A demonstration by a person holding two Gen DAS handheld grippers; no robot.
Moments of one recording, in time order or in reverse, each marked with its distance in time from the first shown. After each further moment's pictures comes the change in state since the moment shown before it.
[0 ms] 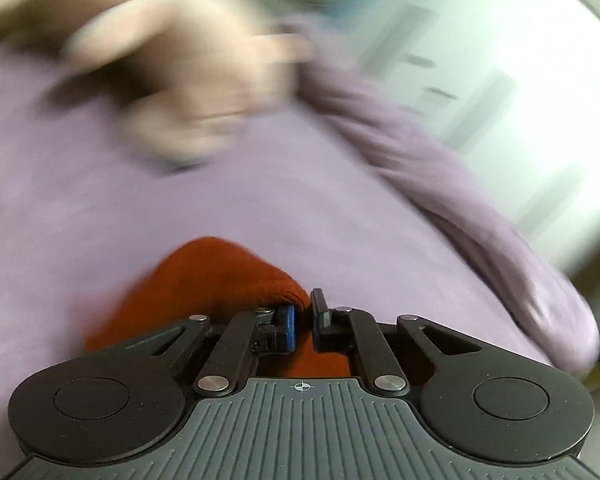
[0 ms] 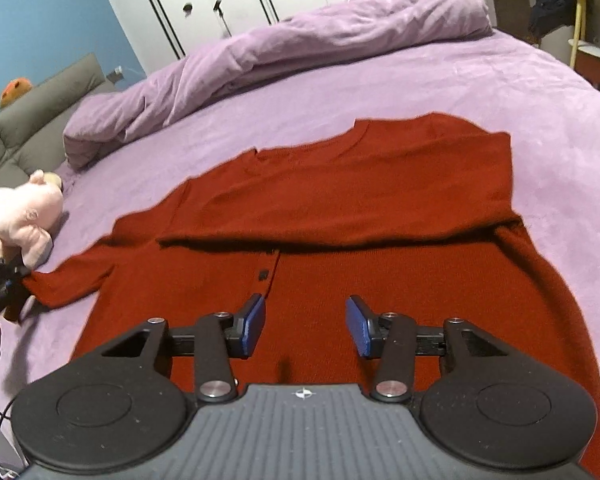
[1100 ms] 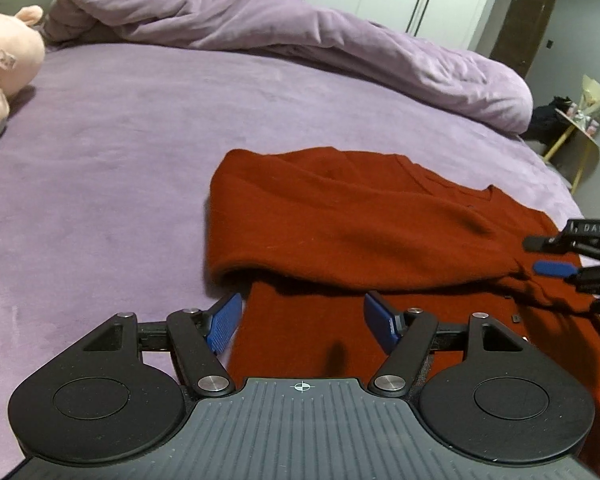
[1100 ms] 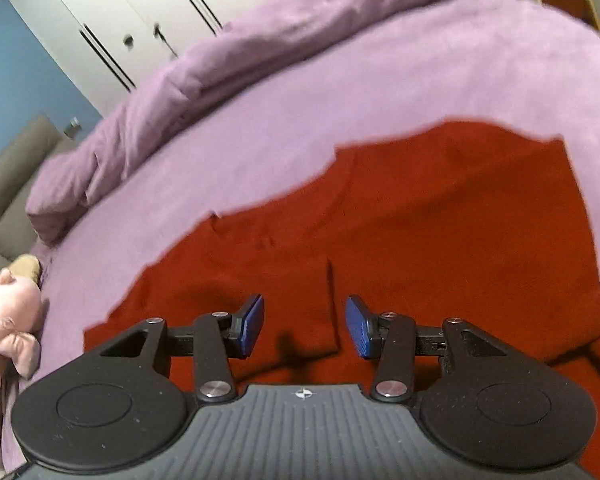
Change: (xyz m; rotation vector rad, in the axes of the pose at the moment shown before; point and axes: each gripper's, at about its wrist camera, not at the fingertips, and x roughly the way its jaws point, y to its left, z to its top) left arm 0.001 -0.125 -0.140 0.472 0.310 -0.091; right arm 0.120 -0.021 0.083 0.235 0.047 0.003
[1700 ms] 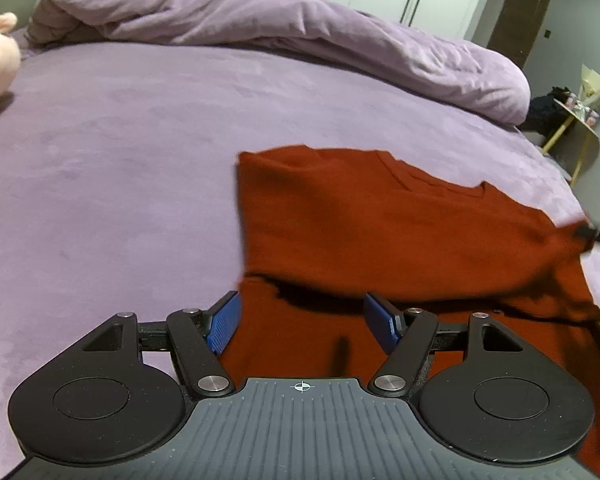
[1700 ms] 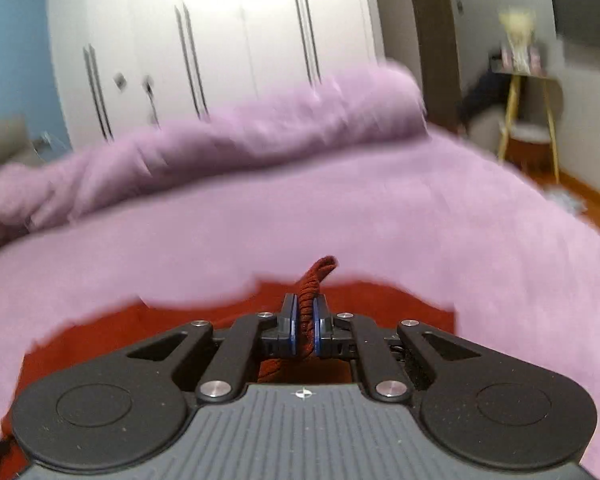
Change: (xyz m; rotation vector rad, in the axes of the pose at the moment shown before) left arm 0.025 -0.031 0.014 0.013 0.035 -0.013; right arm -0.047 -0.013 0.022 -0.216 -0.305 -0.244
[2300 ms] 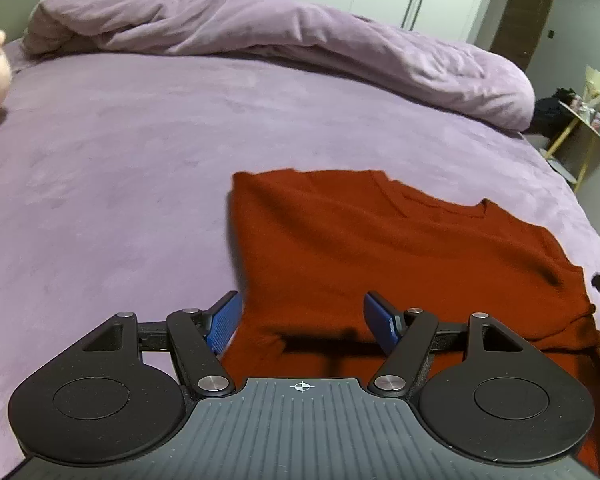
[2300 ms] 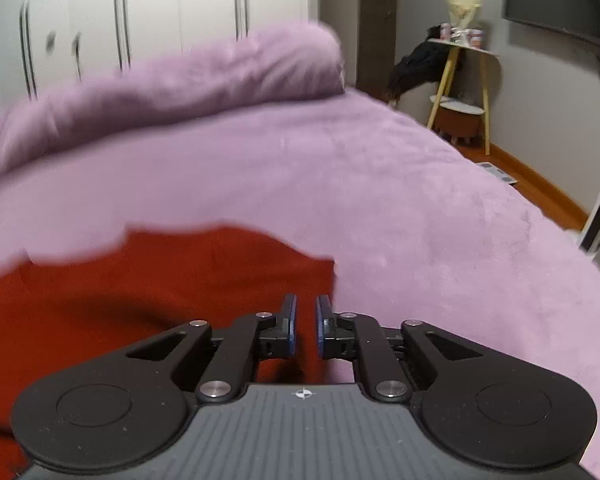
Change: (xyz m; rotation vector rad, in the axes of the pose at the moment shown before) left arm 0.012 -0.021 0.027 0.016 -0.018 0.026; right arm 0.015 -0.043 -0.009 0.014 0.018 -0.211
